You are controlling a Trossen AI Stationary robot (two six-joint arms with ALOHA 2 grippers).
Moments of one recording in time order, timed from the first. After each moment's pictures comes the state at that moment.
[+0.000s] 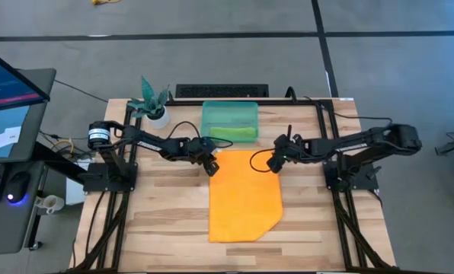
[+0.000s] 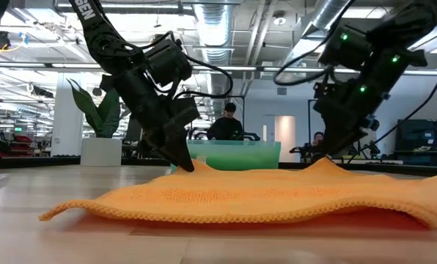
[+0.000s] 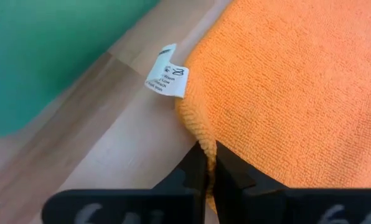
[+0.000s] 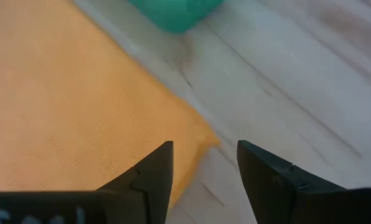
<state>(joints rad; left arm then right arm) 0.18 1.76 0.77 0.10 -0.10 -0.44 -0.10 1.30 0.52 -0.29 0.37 0.55</state>
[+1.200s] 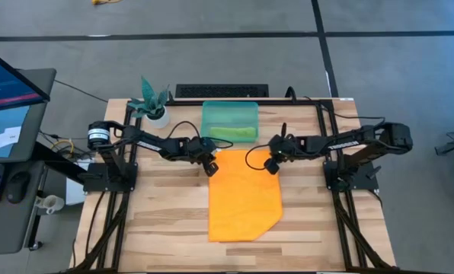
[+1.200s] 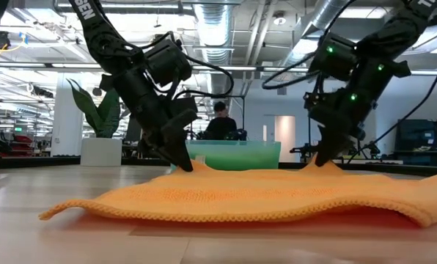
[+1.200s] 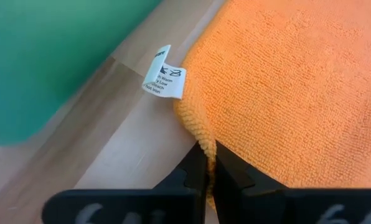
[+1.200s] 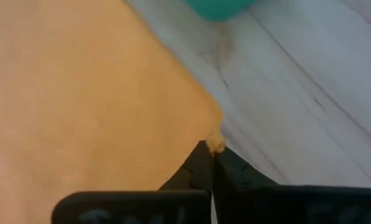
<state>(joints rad) 0.18 1.75 0.77 0.10 -0.12 -0.38 -0.17 1.39 0.54 -0.20 0.20 0.41</state>
